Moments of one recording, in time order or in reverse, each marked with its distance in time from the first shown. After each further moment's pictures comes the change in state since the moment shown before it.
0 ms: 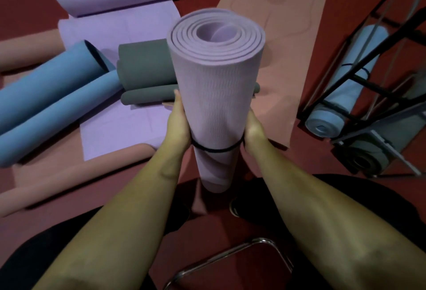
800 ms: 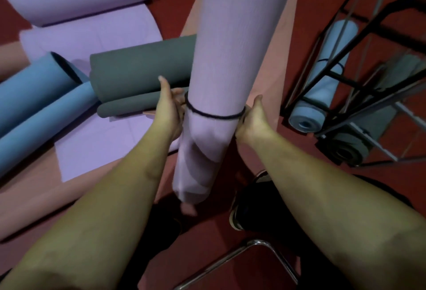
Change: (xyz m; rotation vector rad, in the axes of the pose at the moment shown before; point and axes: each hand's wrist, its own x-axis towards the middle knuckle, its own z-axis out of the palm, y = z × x) left_hand 0.041 0.018 0.036 0.086 -0.296 0.044; right_hand 0.037 -0.036 -0.024 0.658 0.013 0.232
